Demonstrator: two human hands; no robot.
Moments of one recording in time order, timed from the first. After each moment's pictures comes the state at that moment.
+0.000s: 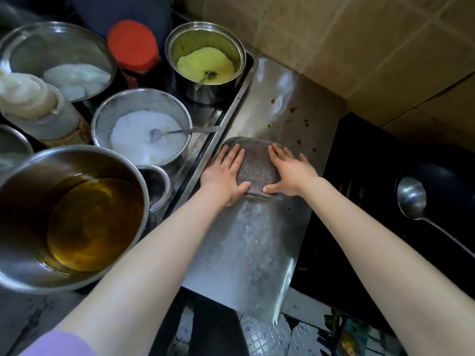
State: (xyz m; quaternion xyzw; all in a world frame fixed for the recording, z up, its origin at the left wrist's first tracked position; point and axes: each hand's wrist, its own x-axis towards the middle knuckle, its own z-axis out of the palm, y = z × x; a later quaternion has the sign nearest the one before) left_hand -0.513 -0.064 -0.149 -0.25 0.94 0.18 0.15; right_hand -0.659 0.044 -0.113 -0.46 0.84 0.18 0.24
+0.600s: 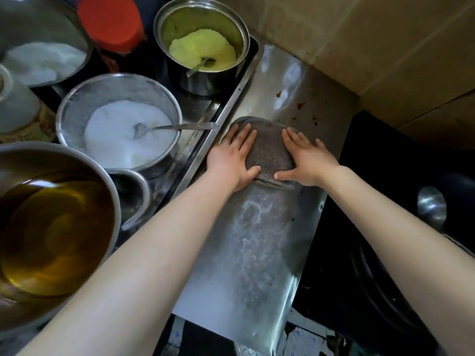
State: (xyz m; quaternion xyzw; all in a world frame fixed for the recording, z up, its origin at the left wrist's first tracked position) left_hand -0.559 -0.083 -0.154 -0.24 0.95 0.15 0.13; right_hand -0.703 0.031 -0.120 -0.46 0.85 0.17 0.21
